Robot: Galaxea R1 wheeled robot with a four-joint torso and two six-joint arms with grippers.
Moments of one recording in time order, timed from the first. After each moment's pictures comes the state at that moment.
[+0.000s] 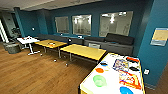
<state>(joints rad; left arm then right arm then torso) 1.62 2.99 -2.66 0.07 -0.25 -0.06 -1.55 3.01 -2.69 0.07 0.06 -0.16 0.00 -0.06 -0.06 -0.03</state>
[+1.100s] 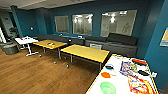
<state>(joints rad) 1.62 2.98 -2.66 0.07 -0.25 -0.06 -1.55 3.02 -2.69 0.07 0.06 -0.16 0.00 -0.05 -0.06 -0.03</state>
